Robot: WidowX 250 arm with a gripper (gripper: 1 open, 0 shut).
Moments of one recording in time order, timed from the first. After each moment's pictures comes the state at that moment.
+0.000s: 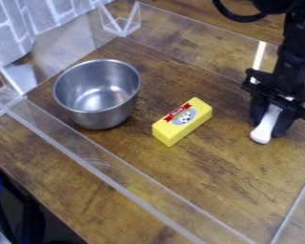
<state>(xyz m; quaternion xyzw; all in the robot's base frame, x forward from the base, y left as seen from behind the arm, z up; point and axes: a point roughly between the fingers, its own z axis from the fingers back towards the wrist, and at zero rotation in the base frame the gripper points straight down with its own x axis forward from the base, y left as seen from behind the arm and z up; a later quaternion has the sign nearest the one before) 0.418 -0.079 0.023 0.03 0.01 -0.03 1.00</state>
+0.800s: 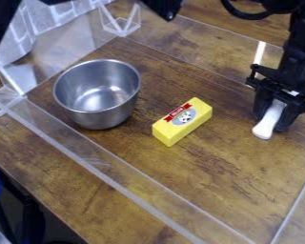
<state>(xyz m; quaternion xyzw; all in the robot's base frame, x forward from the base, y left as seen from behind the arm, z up) 0.432 -0.078 0.020 0.03 0.02 -0.02 1.00</state>
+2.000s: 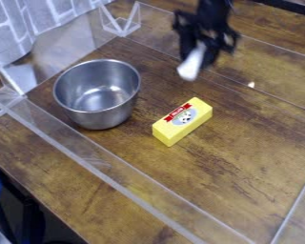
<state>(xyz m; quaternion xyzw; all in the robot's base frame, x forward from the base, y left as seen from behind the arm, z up) 0.407 0.063 0.096 0.07 0.01 0.05 1.00</state>
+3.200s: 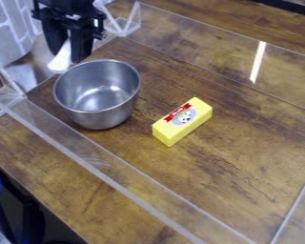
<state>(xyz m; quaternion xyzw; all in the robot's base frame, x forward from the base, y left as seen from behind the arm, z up) 0.272 0.124 0.125 0.06 0.00 0.11 0.99</state>
